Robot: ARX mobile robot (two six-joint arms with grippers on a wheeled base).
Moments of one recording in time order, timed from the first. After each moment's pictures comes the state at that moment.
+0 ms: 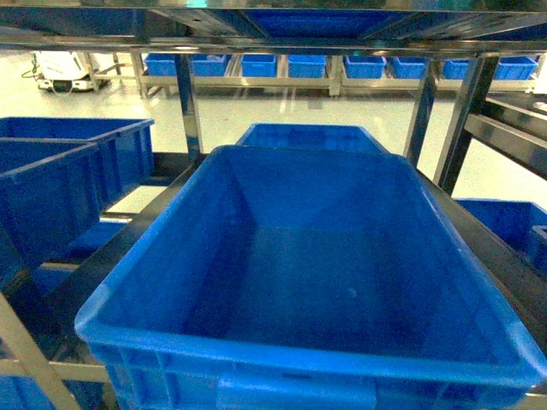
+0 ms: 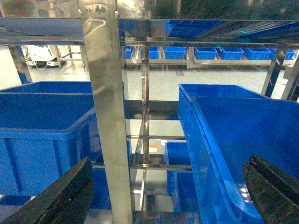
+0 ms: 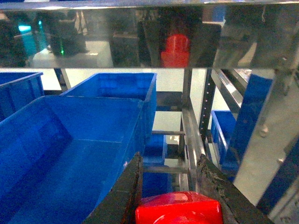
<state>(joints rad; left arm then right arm) 0.00 0.01 0.01 0.00 0.00 0.00 -0.07 0.67 0.26 0.30 -0.11 0.05</state>
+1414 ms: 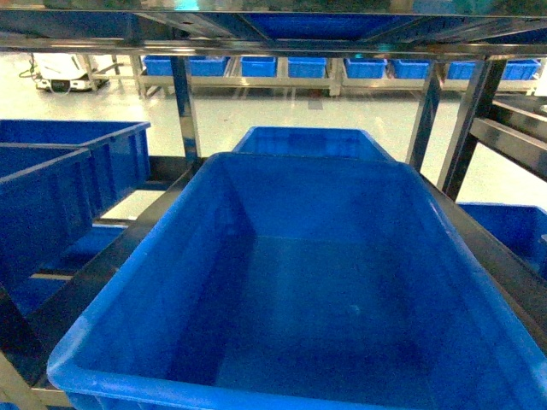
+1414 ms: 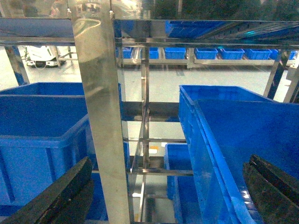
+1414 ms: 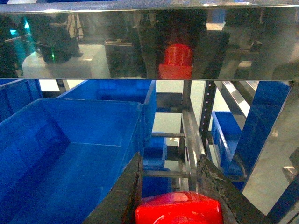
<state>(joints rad) 0.00 0.01 0.01 0.00 0.00 0.00 -0.07 0.67 0.26 0.30 -0.11 0.05</state>
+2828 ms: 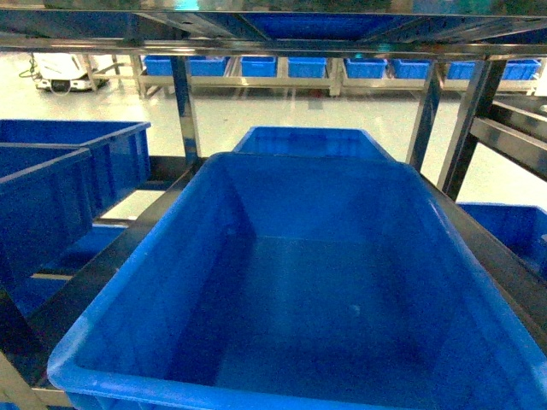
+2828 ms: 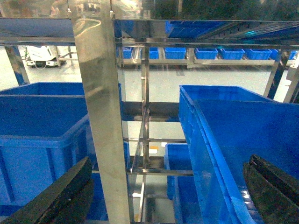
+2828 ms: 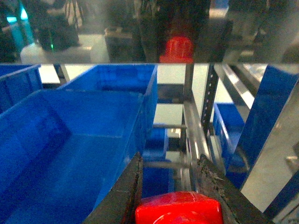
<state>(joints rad) 0.00 0.01 0.01 0.00 0.00 0.00 -0.07 0.67 0.26 0.29 -0.11 0.05</state>
